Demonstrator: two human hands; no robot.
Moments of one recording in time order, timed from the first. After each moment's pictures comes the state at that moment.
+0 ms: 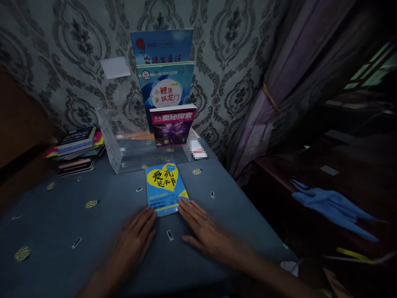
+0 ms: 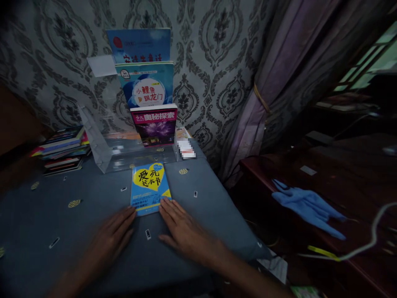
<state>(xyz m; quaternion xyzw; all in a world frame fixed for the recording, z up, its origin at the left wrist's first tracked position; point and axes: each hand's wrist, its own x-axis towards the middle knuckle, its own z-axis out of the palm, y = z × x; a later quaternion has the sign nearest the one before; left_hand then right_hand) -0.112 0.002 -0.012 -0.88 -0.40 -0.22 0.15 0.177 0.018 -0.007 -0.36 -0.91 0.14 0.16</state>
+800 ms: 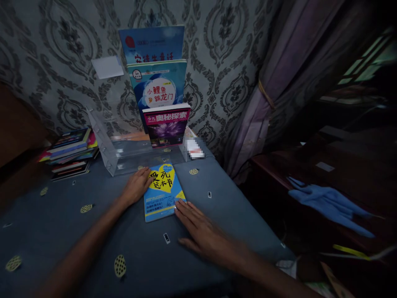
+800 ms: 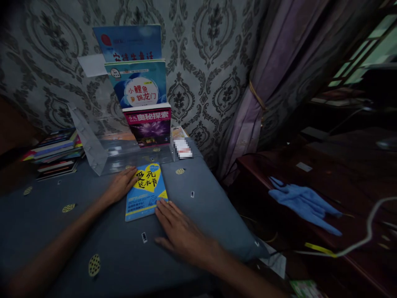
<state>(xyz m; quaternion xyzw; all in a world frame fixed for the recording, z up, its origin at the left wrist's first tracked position) -0.104 0.166 0.003 -0.84 -0.53 -0.13 0.00 0.176 0.016 0.003 -0.36 -0.91 0.14 0.17</state>
